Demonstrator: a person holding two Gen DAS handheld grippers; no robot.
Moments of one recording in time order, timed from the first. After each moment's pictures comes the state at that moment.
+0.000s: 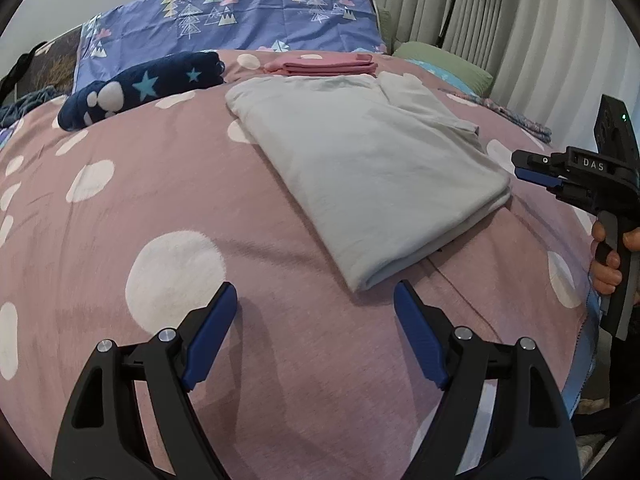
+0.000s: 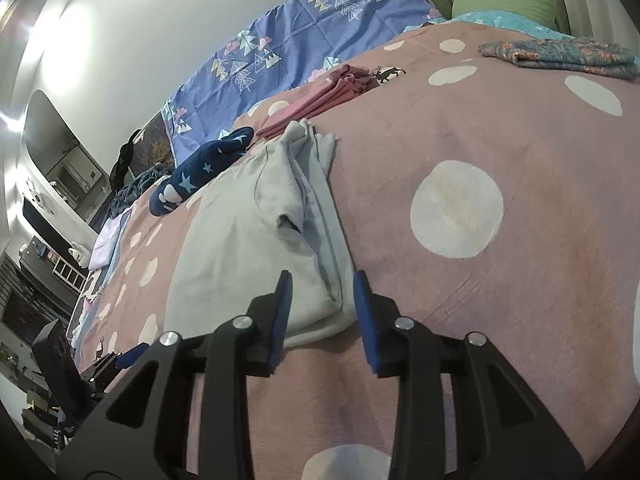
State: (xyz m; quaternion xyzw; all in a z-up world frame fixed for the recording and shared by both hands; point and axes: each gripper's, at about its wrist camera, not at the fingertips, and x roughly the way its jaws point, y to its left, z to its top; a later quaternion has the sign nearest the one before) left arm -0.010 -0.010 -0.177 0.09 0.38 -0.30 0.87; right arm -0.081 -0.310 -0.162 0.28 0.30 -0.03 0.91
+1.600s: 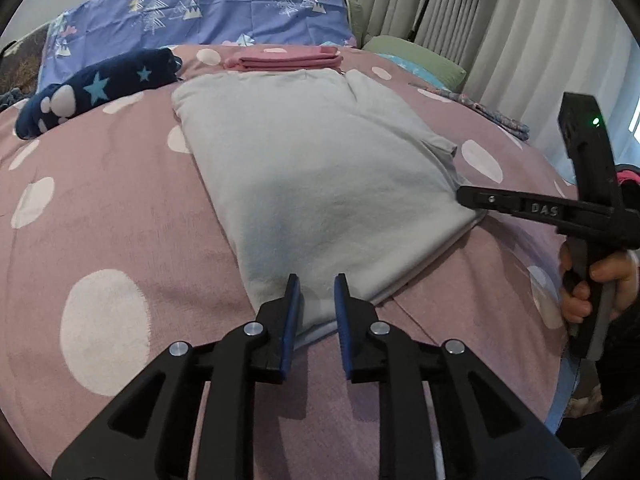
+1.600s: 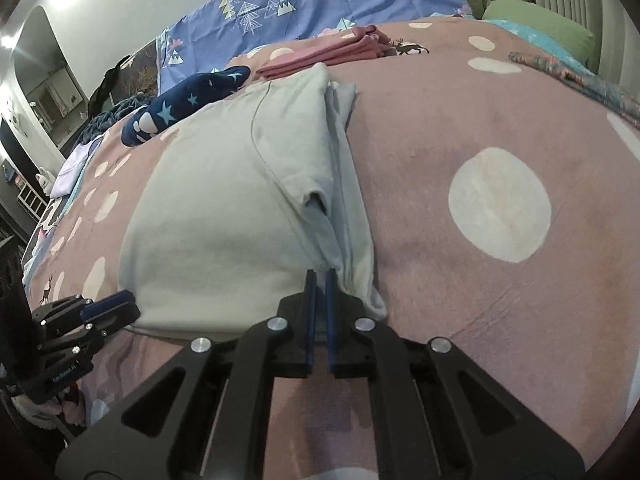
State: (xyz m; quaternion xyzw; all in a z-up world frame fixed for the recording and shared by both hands) left arm 0.003 -0.054 -0.174 0.08 0.38 -0.35 0.85; right arm -0.040 -0.276 -0.170 0.17 0.38 -0.05 0.91
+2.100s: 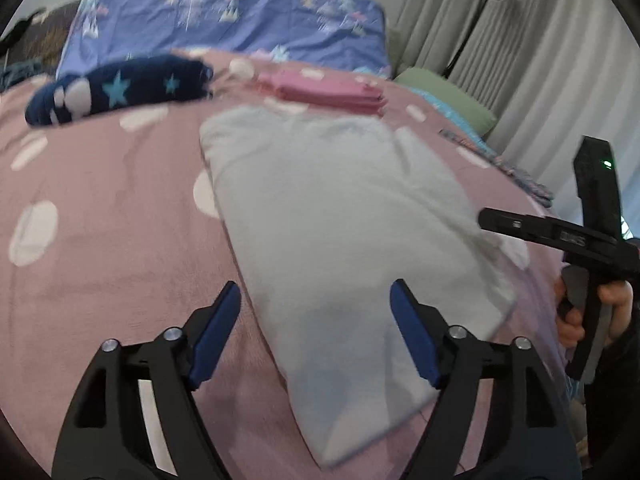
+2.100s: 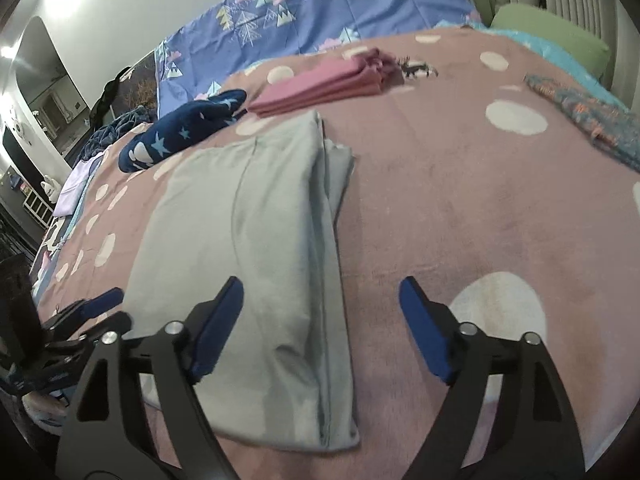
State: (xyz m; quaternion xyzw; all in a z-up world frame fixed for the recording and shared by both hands) left arm 0.073 -0.065 -0.158 0.00 0.40 -0.32 0.86; right arm 0.023 -0.317 -0.147 0.18 0.38 -0.03 0.91
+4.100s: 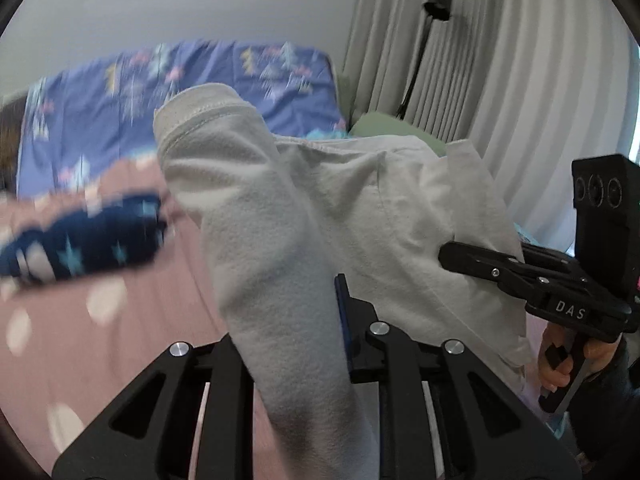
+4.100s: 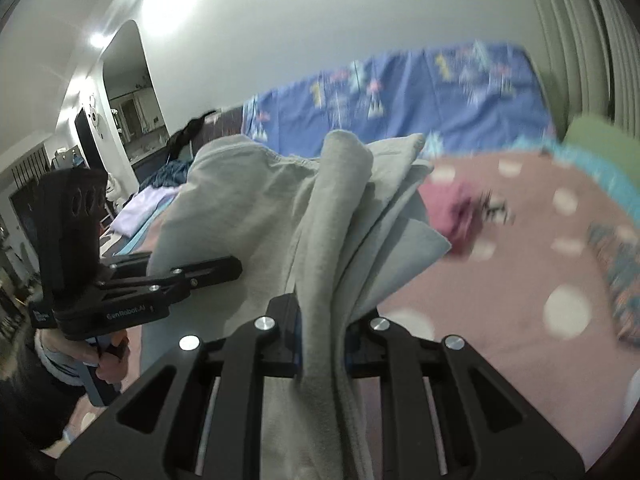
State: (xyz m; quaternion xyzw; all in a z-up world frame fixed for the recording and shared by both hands) left arm 0.132 -0.135 -0.012 0.06 0.28 -0.39 0.87; right arm 0.045 -0.298 -0.020 0.09 0.22 0.08 0.97
